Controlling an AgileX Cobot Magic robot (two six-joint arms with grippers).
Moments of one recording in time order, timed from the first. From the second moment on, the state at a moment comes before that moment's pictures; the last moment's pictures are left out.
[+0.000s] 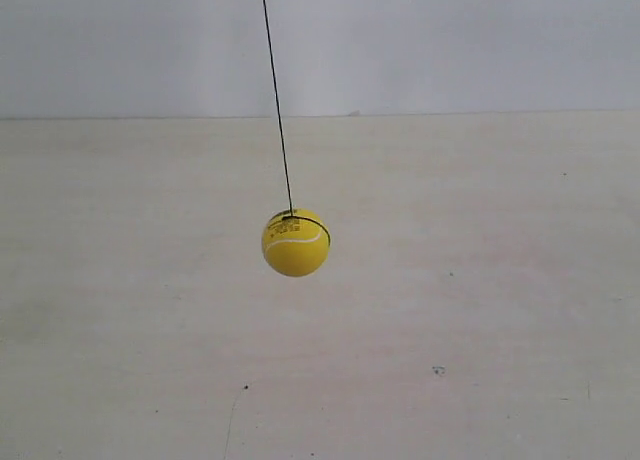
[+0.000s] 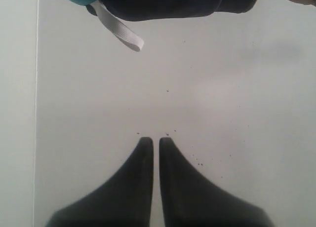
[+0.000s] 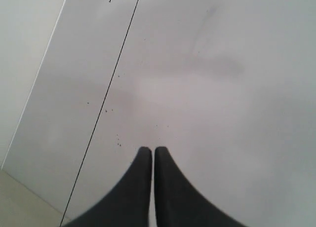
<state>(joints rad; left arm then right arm) -0.32 0.00 -0.81 0.66 0.60 -0.46 0.10 0.12 -0.59 -1.75 -0.49 1.63</state>
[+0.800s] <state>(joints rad) -0.32 0.00 -0.81 0.66 0.60 -0.46 0.10 0.12 -0.59 -1.75 -0.49 1.63</state>
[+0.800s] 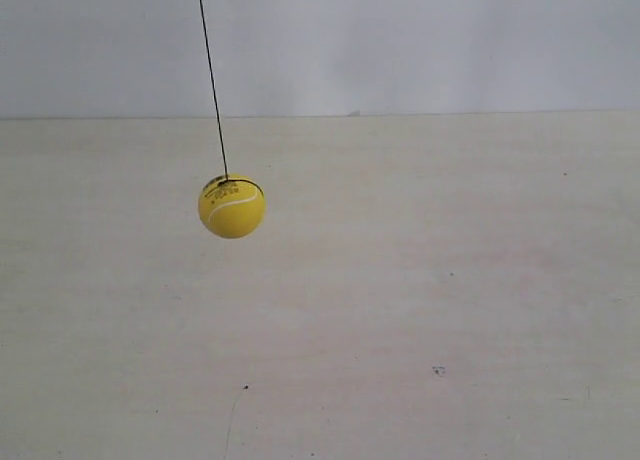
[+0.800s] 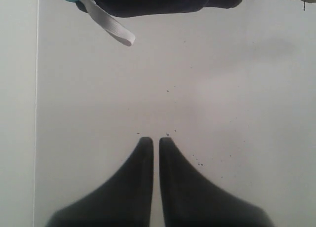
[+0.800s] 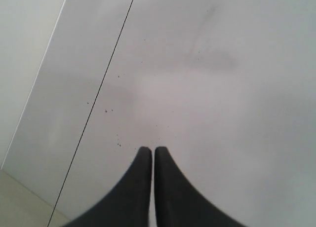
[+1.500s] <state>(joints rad) -0.32 0.00 -0.81 0.66 0.60 -0.46 0.10 0.12 -0.59 -1.75 -0.32 1.87</state>
